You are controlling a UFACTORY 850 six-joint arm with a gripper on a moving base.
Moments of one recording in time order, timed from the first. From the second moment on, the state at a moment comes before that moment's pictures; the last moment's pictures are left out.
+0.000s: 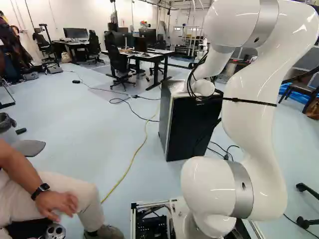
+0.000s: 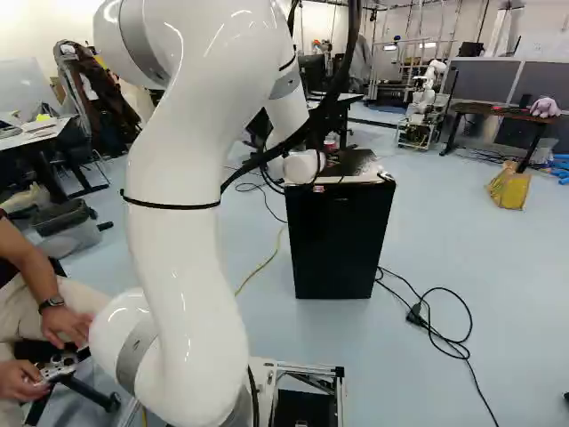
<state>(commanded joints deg) -17.1 -24.8 -54.9 -3.3 48.3 0.0</state>
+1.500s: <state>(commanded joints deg) -6.0 1.8 -22.4 -1.2 49.4 0.0</state>
